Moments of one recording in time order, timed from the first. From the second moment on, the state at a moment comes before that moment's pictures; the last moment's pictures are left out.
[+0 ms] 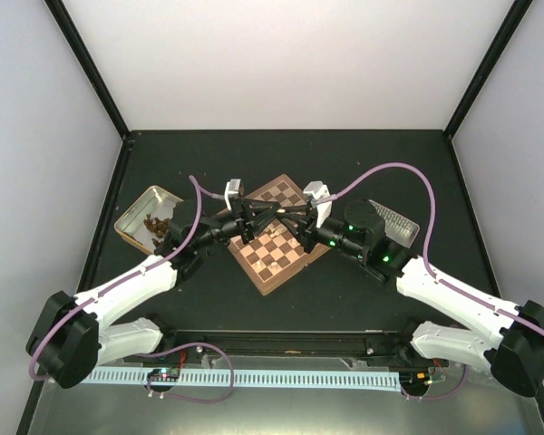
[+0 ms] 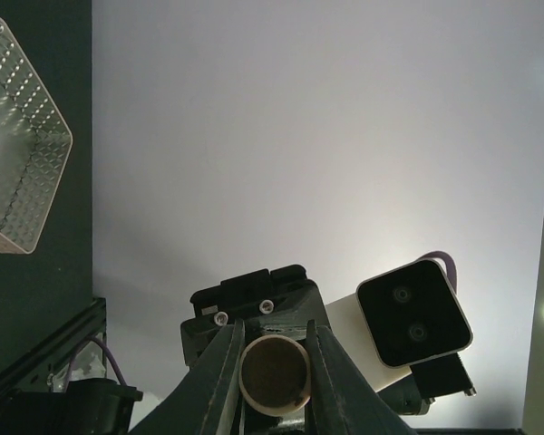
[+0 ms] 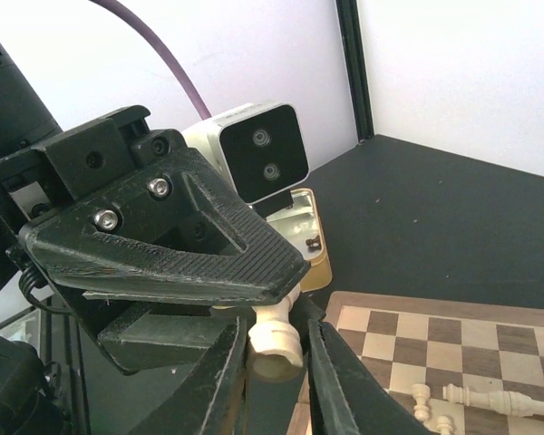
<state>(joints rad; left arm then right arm) -0.59 1.13 0.59 0.64 0.63 -1.70 0.81 1.08 0.75 0.20 -0.25 0.24</state>
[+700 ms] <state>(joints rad) -0.56 1.08 0.53 0.43 0.59 -1.48 0.82 1.08 0.82 -0.13 -0.18 0.27</state>
